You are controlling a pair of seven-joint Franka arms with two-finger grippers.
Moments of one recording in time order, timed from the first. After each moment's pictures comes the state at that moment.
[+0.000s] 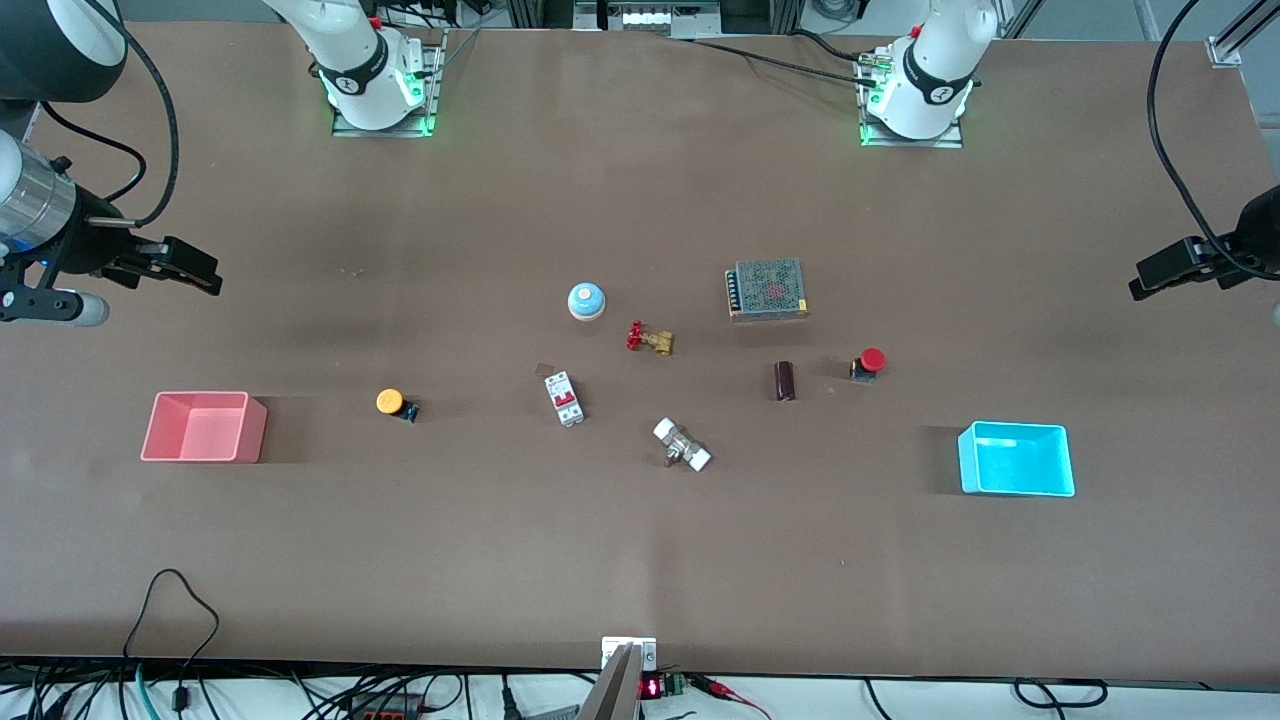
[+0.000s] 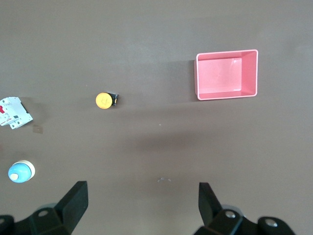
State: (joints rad) left arm 0.07 0.10 0.01 -1.50 0.00 1.58 -0.07; right arm 0.04 0.10 0.00 -1.59 -0.01 1.64 0.12
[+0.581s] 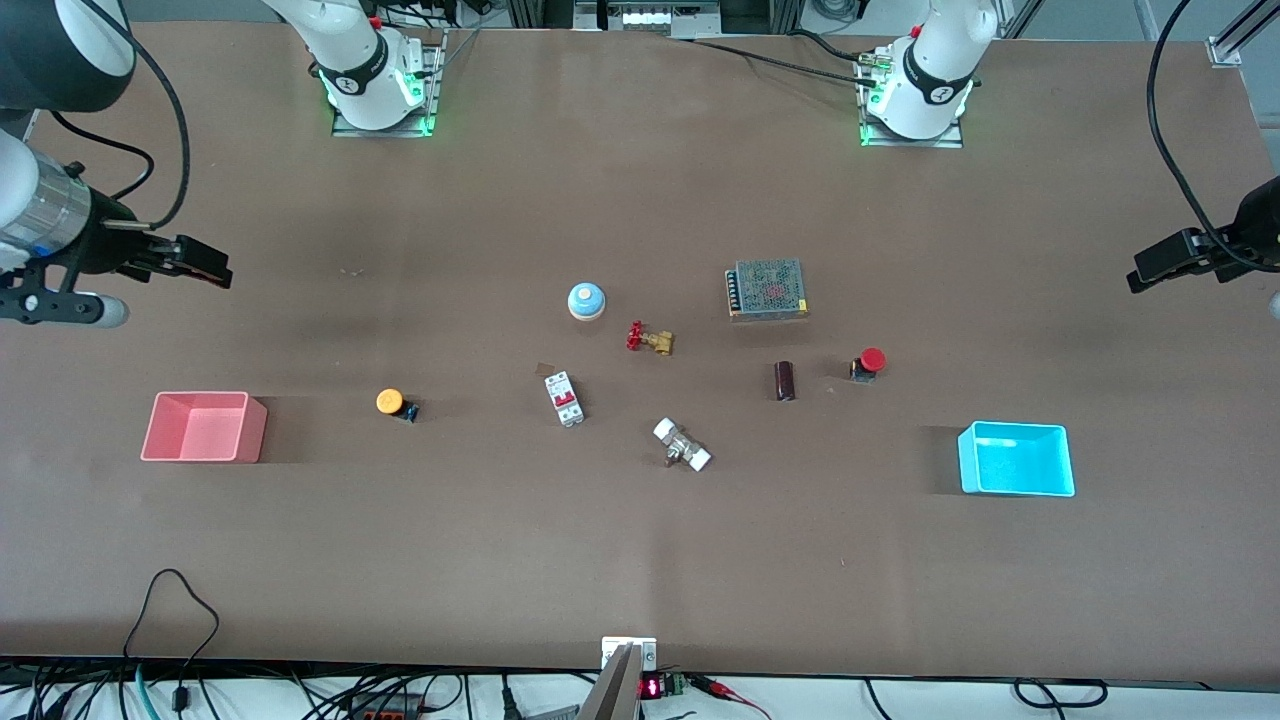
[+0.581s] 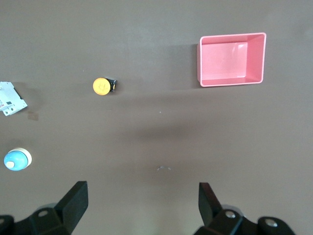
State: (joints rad) left arm 0.07 0.10 0.00 -1.51 0.00 1.56 -0.07; right arm 0.05 0.12 0.00 -1.60 -0.01 1.60 0.12
